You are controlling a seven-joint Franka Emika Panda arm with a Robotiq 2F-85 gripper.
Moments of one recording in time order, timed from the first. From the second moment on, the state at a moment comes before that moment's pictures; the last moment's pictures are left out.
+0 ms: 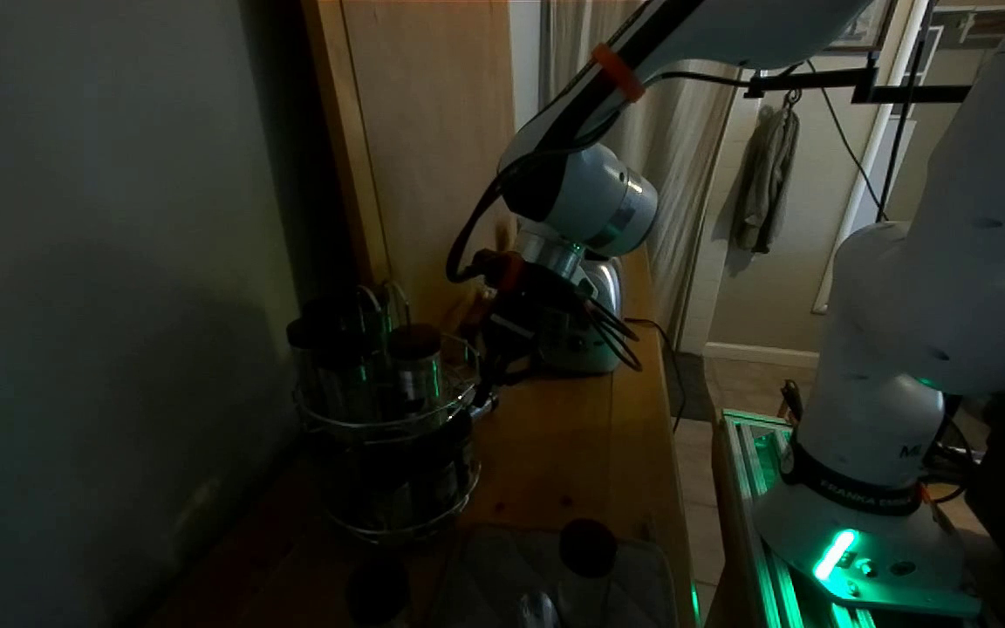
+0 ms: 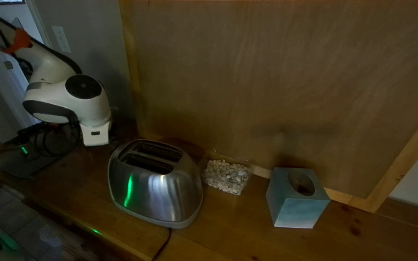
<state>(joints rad) -0.06 -0.21 0.01 -2.73 1.03 2.56 0.62</state>
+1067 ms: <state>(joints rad) -0.06 -0.21 -0.02 -2.66 1.24 2.44 0.51</state>
